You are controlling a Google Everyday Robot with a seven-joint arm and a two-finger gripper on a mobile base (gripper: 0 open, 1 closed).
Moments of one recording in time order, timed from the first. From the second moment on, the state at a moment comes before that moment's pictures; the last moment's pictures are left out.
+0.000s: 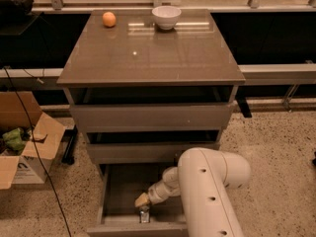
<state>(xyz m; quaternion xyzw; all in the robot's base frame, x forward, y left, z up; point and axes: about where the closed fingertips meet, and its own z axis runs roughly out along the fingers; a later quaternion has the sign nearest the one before) 0.558 0.051 0.142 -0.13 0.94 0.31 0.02</state>
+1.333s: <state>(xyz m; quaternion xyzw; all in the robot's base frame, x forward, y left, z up) 0.547 0.070 0.139 -0.12 0.94 0.32 0.00</state>
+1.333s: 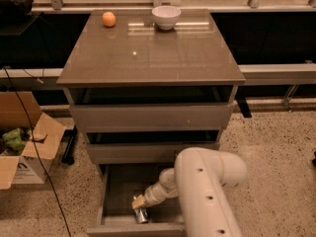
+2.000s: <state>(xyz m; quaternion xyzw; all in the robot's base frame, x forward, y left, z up) 0.523 0.052 0.308 -0.30 0.85 0.40 0.18</state>
